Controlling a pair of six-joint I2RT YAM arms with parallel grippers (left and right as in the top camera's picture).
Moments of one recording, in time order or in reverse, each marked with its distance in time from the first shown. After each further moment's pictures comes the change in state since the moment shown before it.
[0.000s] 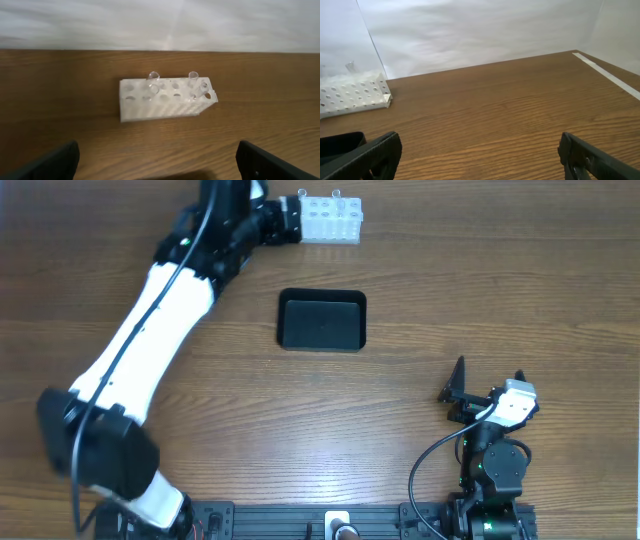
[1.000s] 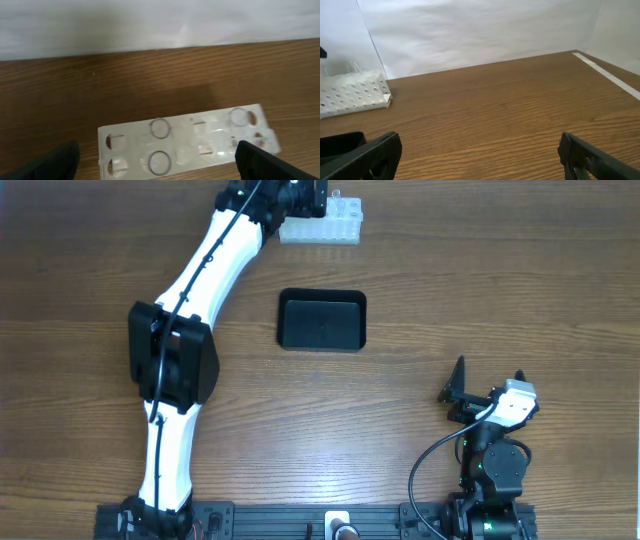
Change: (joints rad) left arm -0.006 0.538 0.529 -0.102 -0.026 0.069; right arm 0.000 0.000 0.000 0.000 0.000 0.000
